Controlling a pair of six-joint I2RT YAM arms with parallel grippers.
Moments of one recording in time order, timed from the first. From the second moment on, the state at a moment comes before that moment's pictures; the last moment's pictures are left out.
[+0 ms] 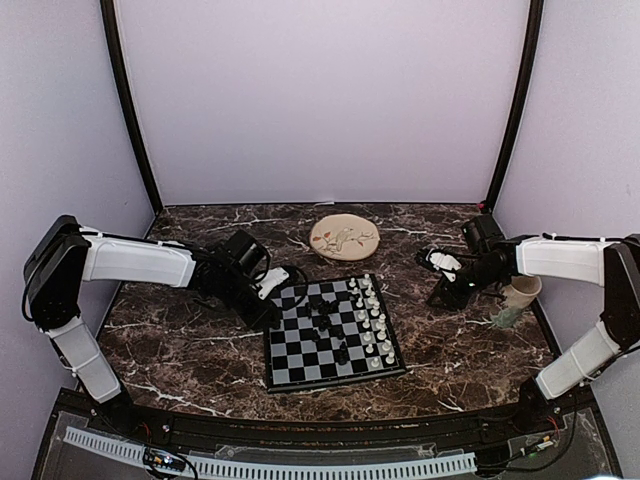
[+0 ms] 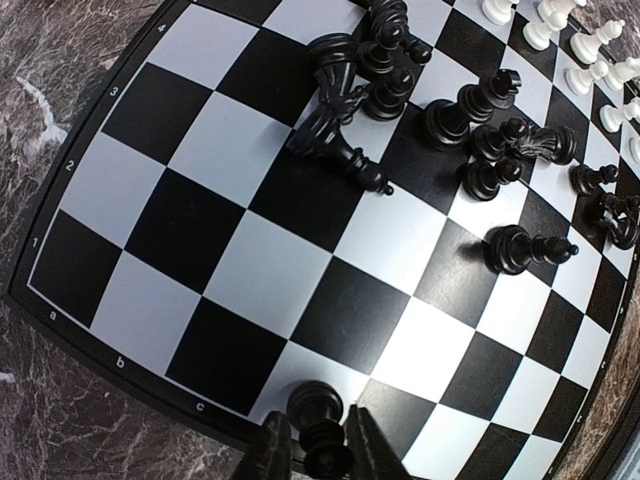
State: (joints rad) left arm -0.74 1.69 1.01 -0.43 0.21 0.09; right arm 0.32 1.46 0.82 -0.45 -0.33 -0.60
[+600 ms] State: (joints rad) left arm -0.74 1.65 1.01 -0.43 0.20 0.10; right arm 0.32 1.46 0.82 -0.46 -0.34 -0.61
